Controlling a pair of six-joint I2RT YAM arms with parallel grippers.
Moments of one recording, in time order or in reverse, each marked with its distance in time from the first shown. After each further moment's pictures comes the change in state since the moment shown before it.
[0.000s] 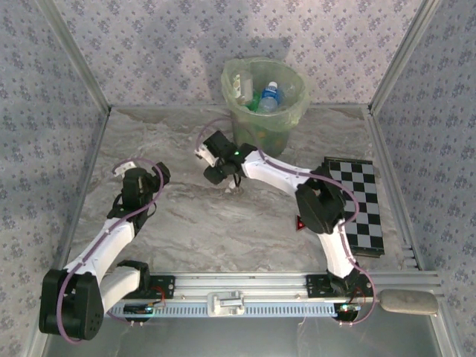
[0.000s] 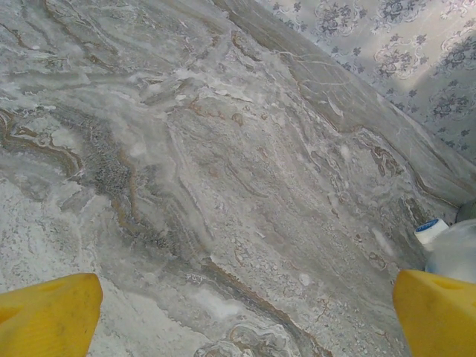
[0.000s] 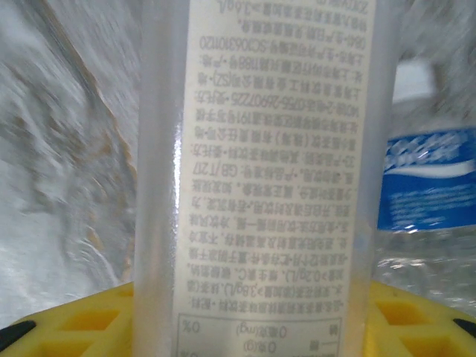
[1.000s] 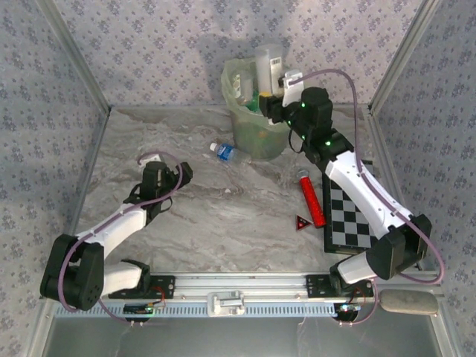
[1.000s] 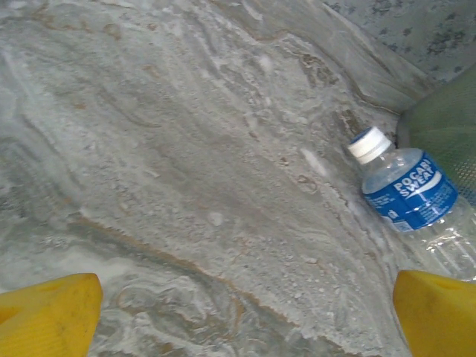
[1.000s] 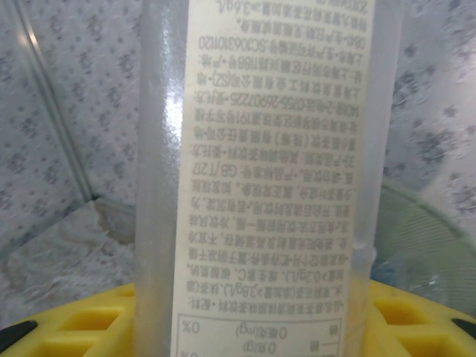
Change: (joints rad) left arm -0.155 0.221 0.085 0.071 0.114 -0.008; right arm -0.367 -0.602 -0.267 0.502 -0.068 0.189
